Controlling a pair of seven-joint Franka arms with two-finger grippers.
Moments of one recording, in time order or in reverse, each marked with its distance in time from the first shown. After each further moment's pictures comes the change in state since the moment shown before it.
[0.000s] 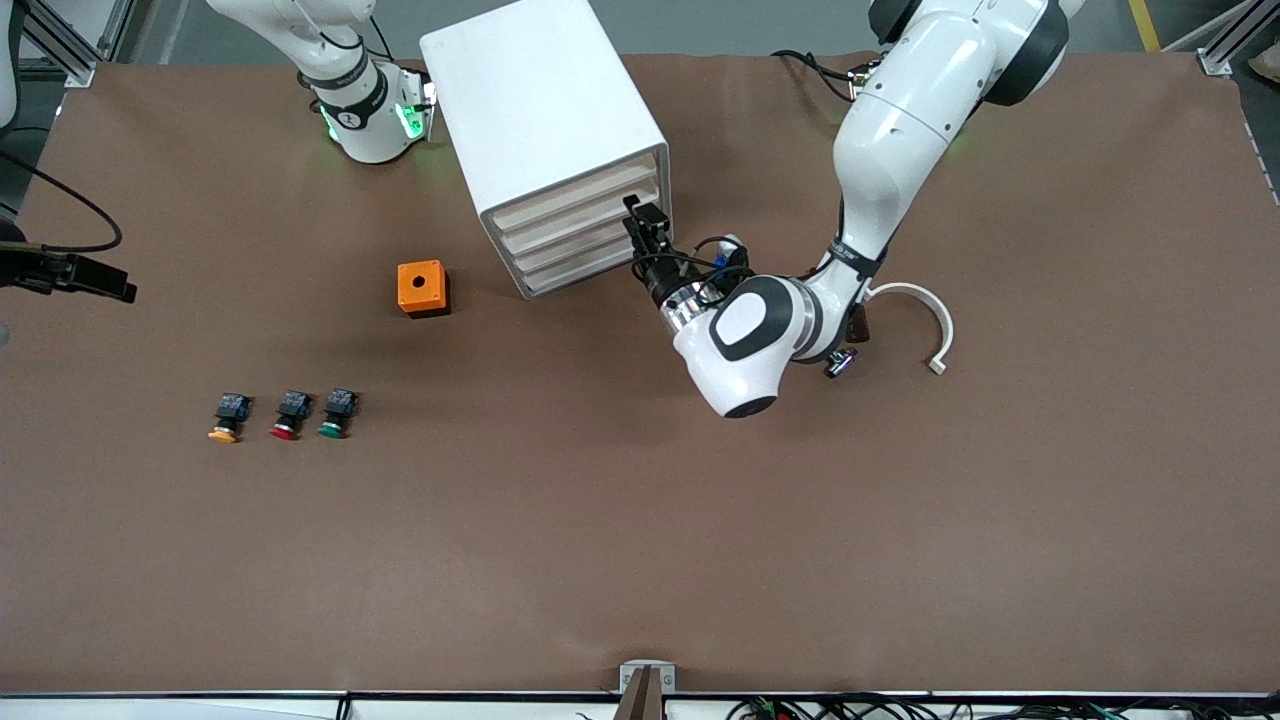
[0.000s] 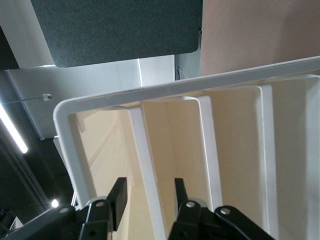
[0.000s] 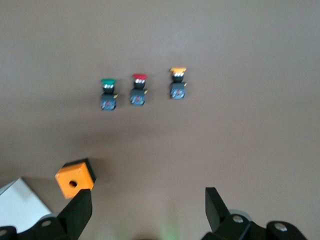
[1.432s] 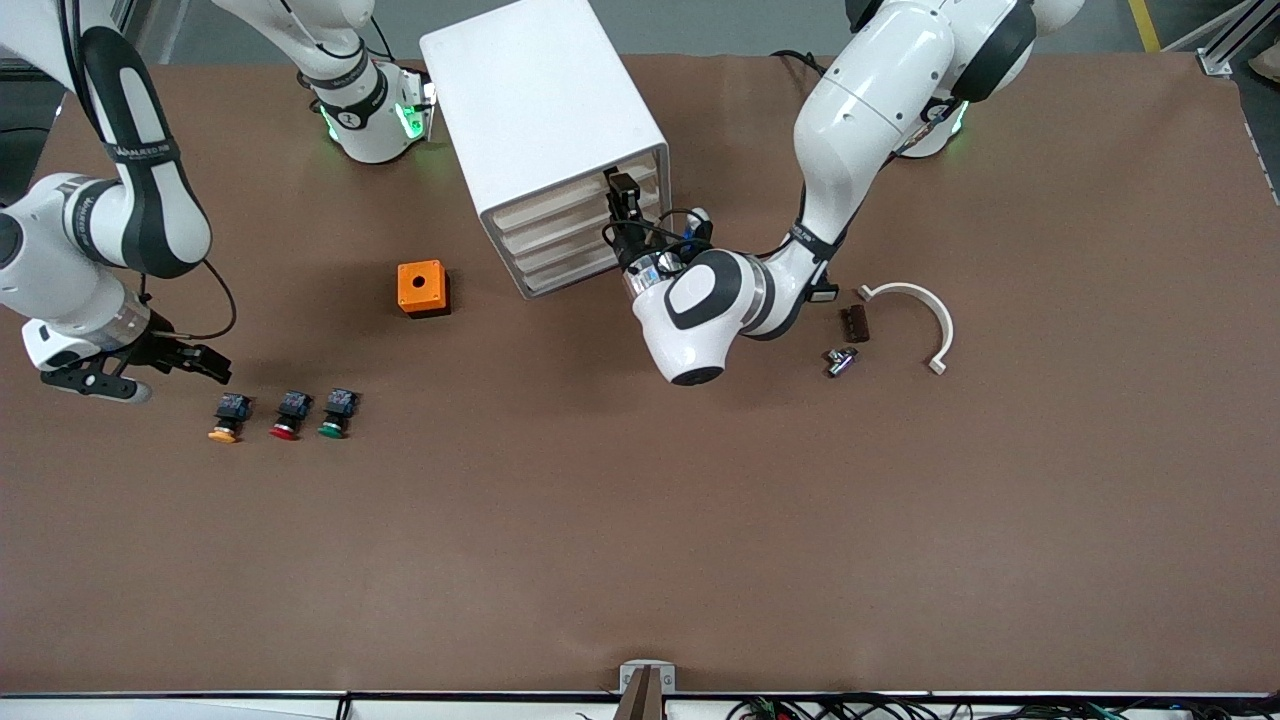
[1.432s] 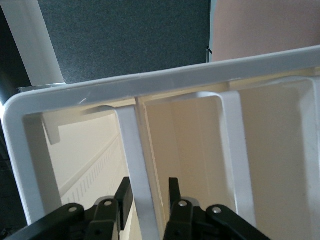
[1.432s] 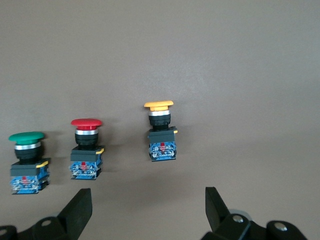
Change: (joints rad) left arm -0.092 0.013 0.000 -0.006 -0.018 -0.007 0.000; right arm -0.111 0.108 0.001 -0.640 0.013 0.961 -0.007
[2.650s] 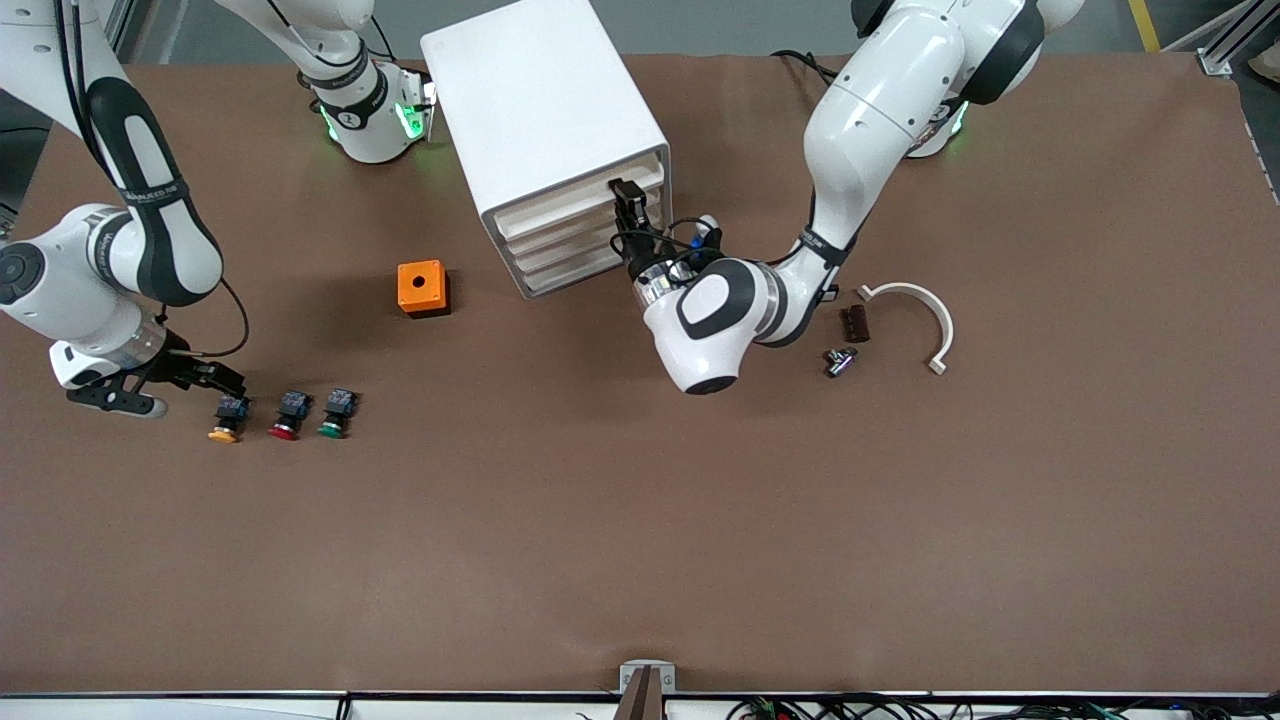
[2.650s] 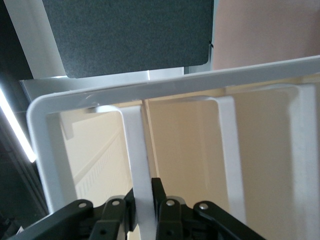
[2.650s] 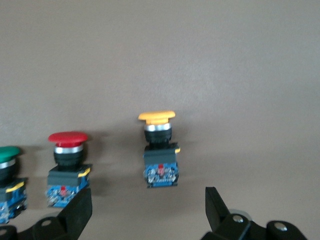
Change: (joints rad) left arm 0.050 0.000 0.003 0.000 -0.004 -0.006 -0.005; right arm -0.043 0.134 0.018 0.043 0.095 0.097 -0.110
